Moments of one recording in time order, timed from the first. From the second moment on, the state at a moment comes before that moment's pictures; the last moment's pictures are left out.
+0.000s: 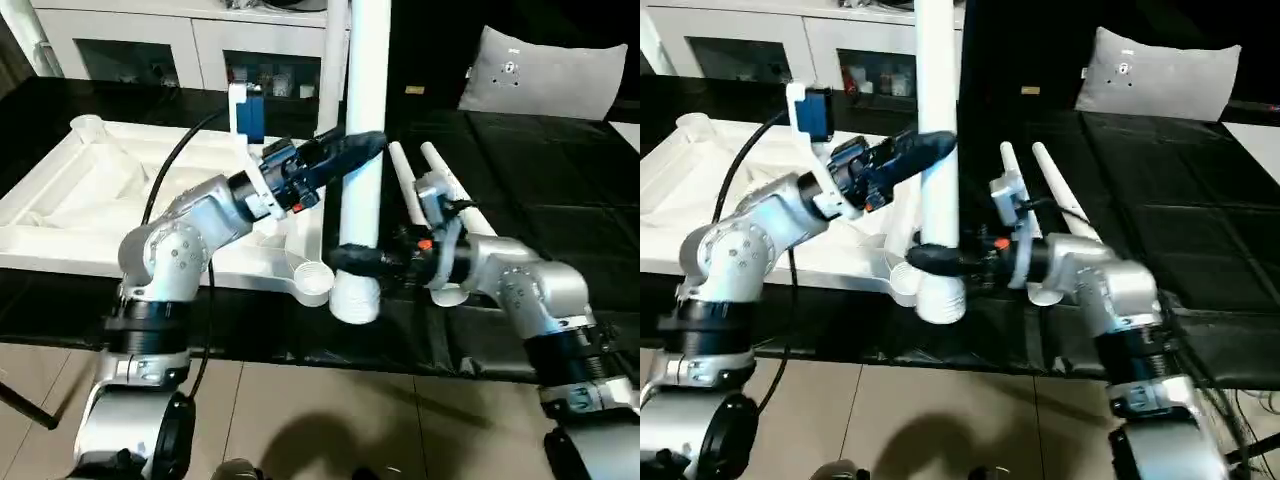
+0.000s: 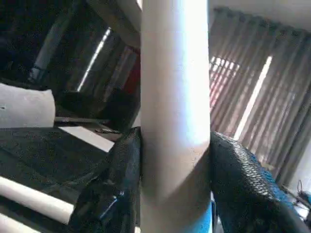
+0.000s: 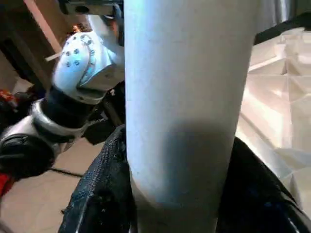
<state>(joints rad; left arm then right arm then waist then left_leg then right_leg) -0.71 0.16 0.12 0.14 -0.77 0.68 -0.84 -0.59 -0.32 0.10 0.27 0.55 0.60 1.22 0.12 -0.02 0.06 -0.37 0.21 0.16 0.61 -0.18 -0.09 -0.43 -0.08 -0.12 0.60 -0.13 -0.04</state>
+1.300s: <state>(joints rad) -0.65 -0.06 -0.04 0.23 -0.14 0.08 -0.20 -0.63 -0.02 0.08 0.48 0.26 0.14 0.62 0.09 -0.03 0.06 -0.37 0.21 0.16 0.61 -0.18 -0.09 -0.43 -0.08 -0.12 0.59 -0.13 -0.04</state>
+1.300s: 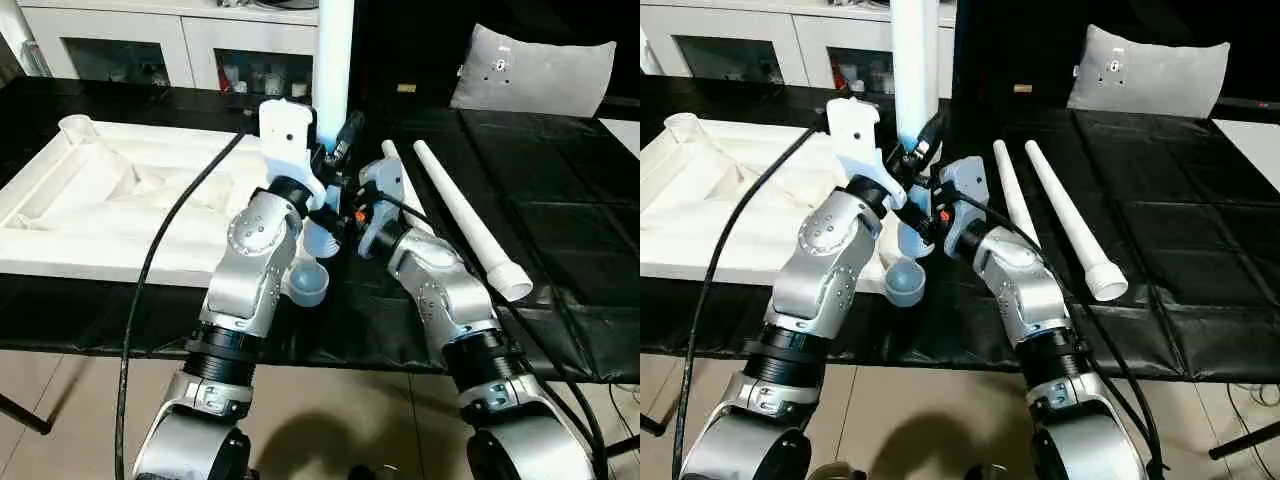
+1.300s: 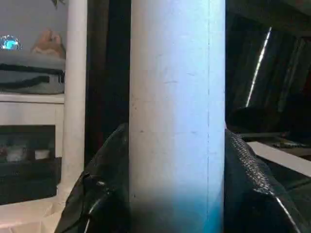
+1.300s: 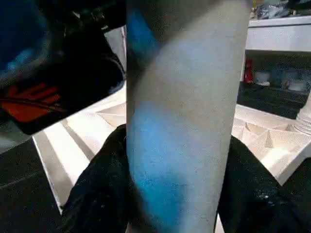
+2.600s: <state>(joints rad) -0.71 0.19 0.06 0.07 -0.81 0.65 -1.00 -0.63 -0.39 0.12 0.22 0.59 0.62 1.33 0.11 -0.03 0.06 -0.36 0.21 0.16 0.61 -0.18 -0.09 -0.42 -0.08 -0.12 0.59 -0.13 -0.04</state>
